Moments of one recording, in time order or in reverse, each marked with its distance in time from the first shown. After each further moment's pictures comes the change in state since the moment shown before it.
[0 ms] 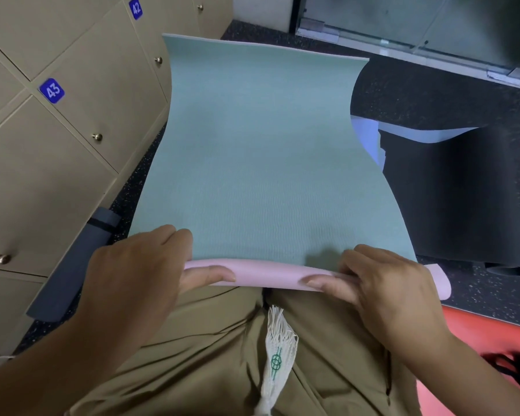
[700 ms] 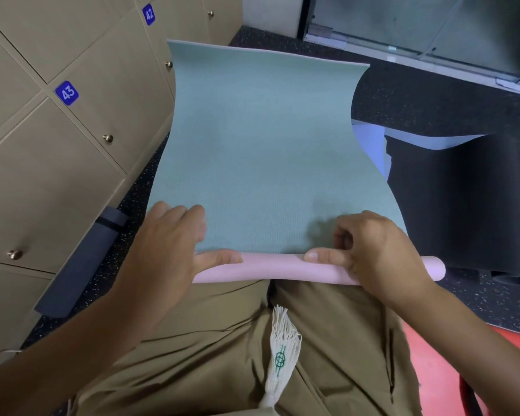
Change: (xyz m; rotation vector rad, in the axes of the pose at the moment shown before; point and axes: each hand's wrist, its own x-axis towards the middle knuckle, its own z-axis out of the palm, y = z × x) left_hand 0.020 -0.014 0.032 -0.223 0.029 -0.079; right_hand 0.050 0.018 0.012 0.251 -0.225 0.126
